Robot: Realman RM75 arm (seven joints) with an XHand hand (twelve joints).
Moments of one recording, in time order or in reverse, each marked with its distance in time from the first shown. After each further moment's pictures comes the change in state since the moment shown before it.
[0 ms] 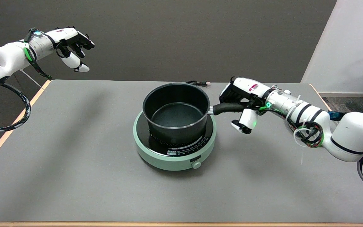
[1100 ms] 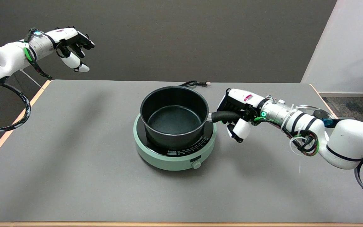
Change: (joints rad) arm 0.001 -0.003 -0.076 0.012 0.000 0.022 0.035
